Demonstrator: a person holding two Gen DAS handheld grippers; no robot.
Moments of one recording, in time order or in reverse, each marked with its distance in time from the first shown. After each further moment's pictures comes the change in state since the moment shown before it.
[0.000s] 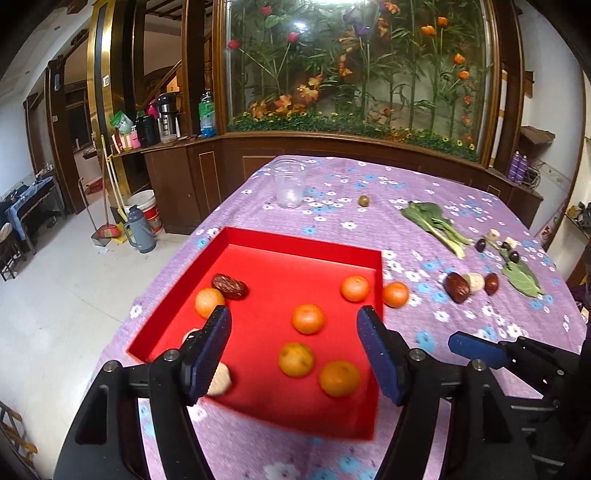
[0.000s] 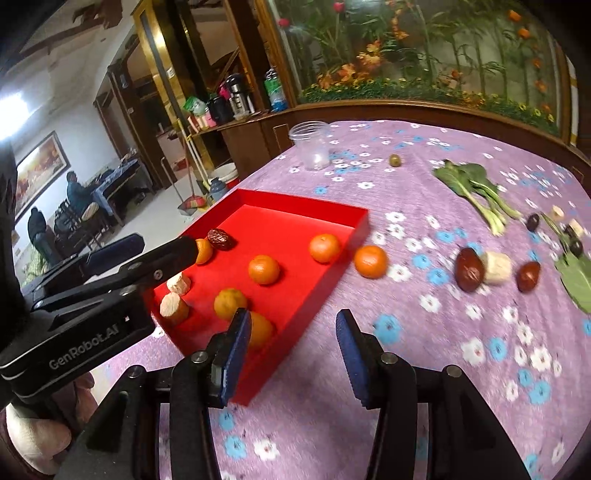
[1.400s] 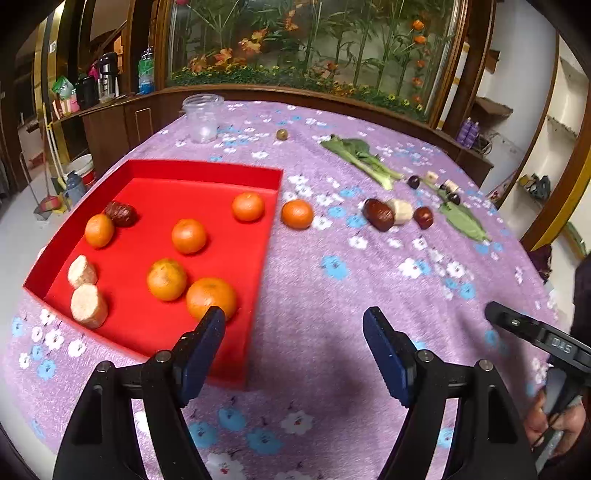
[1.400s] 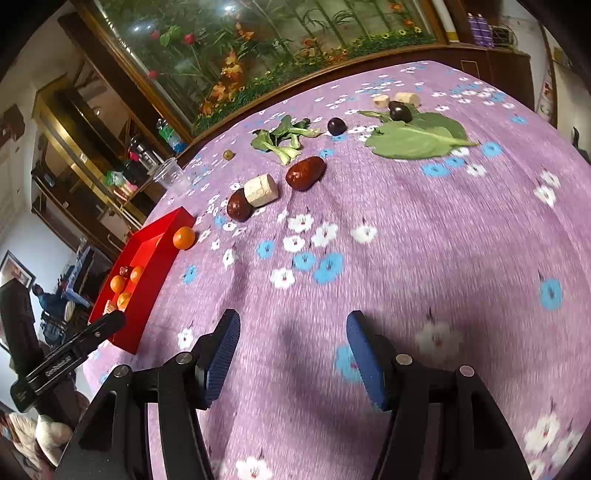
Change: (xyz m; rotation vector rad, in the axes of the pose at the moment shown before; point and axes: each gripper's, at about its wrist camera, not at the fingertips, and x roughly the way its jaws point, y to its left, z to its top) left arm 0.024 -0.064 -0.047 0.021 0.162 -0.250; right arm -0.088 -0.175 -0.095 0.422 -0.043 -0.107
